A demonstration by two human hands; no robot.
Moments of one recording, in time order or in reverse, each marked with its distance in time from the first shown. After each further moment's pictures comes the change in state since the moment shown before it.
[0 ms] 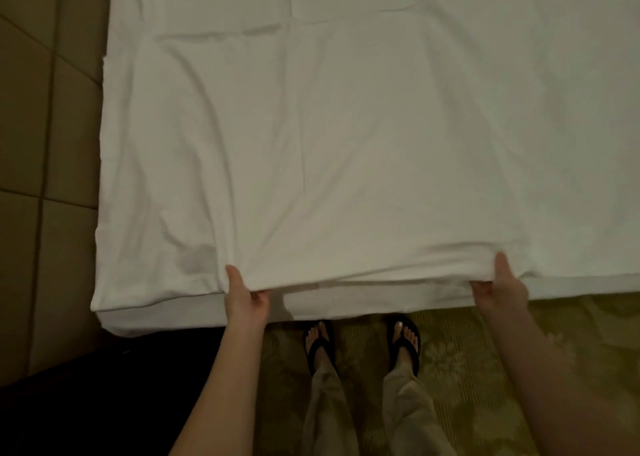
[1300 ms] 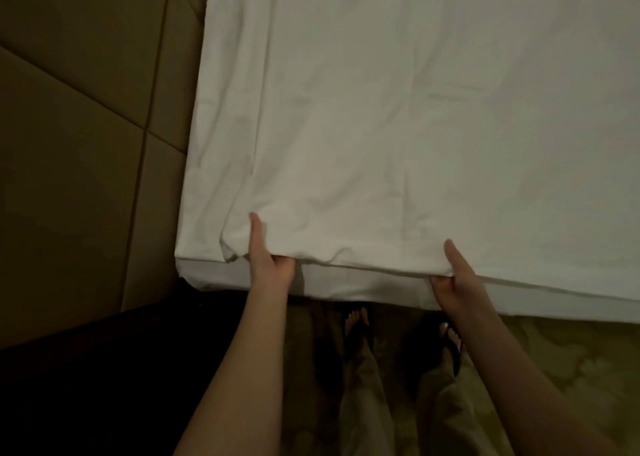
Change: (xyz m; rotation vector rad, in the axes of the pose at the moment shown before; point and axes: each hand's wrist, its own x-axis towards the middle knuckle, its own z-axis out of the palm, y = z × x) left_hand 0.069 0.107 -0.056 -0.220 -0.160 -0.007; right_hand -0.039 0.213 0.003 -0.399 -0.296 0.106
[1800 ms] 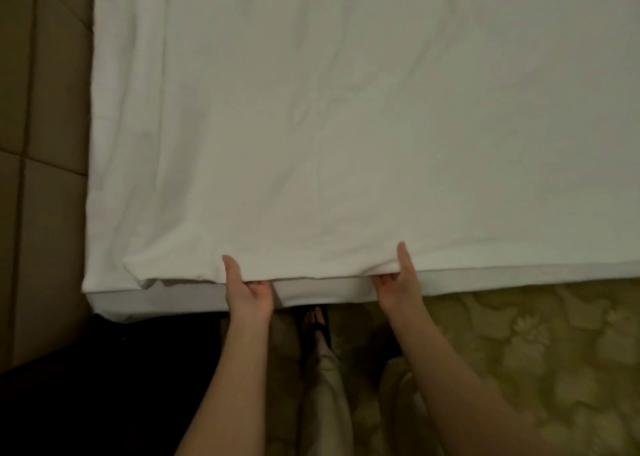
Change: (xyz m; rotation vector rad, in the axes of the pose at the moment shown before) left_hand -0.030 -0.086 0.000 0.015 0.168 -0.070; right_hand -0.004 -0.021 -0.025 0.034 0.202 -0.036
